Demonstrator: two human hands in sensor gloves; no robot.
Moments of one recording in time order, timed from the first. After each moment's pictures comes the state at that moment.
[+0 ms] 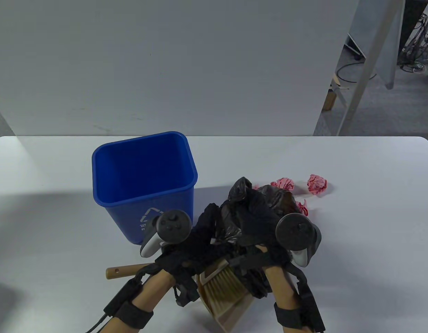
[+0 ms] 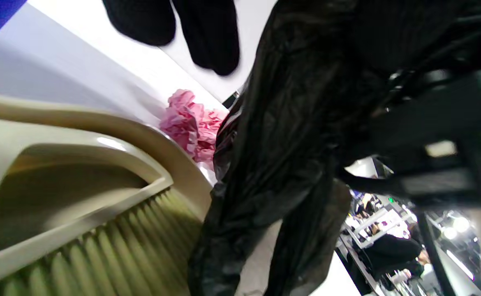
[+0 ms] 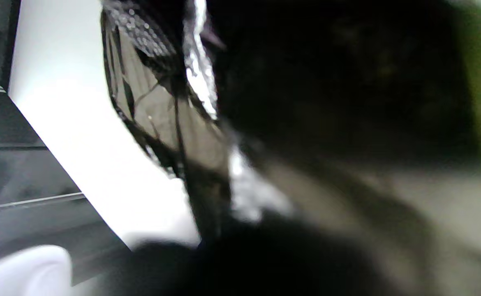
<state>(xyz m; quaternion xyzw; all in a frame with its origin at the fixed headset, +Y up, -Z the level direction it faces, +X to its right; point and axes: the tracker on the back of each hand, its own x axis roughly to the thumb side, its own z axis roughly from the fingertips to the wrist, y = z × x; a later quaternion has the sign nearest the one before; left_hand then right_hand) -0.115 -0.649 -0.357 -0.12 -0.28 0.40 0.86 0.103 -0.603 -0.345 0.17 -0.20 0.80 0.53</state>
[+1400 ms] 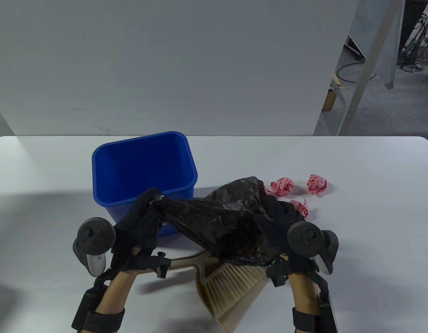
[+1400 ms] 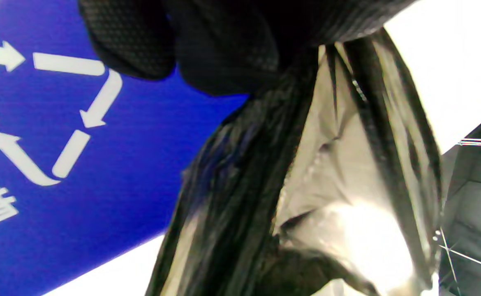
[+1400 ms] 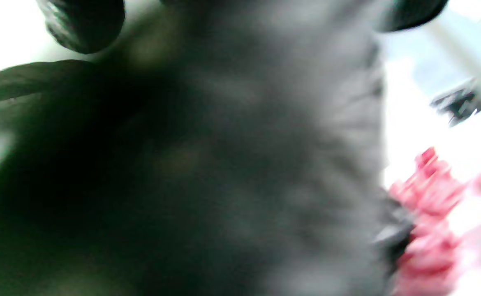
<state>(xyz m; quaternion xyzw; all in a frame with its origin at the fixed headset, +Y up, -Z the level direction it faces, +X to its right) -0.233 -0.603 -0.340 0.18 -0.09 0.52 0.83 0.154 -0.636 -0.346 0.14 -0.13 0.91 0.37</state>
